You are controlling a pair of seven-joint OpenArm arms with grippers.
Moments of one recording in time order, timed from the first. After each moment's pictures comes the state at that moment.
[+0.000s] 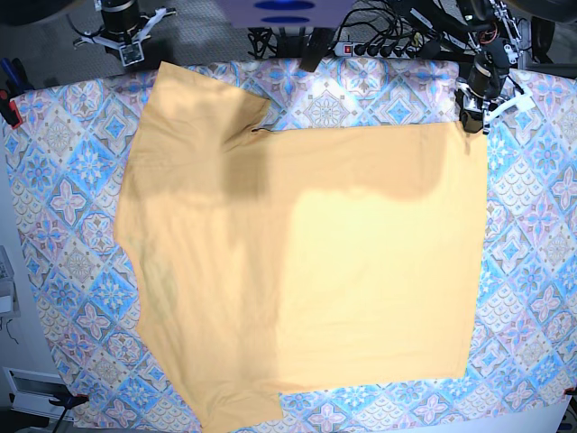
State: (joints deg) left arm 24.6 -4.4 -36.5 76.9 -71.8 1.6 28.5; right arm -51.2 13.1 5.9 91.1 -12.4 0.4 -3.1
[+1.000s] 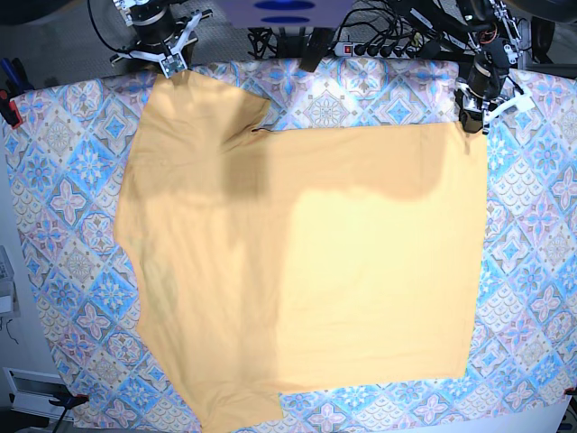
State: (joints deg) left arm 24.6 -4.4 -36.5 76.9 -71.7 1.6 28.7; right arm -47.7 17.0 -7.0 98.4 -8.8 0.5 -14.5
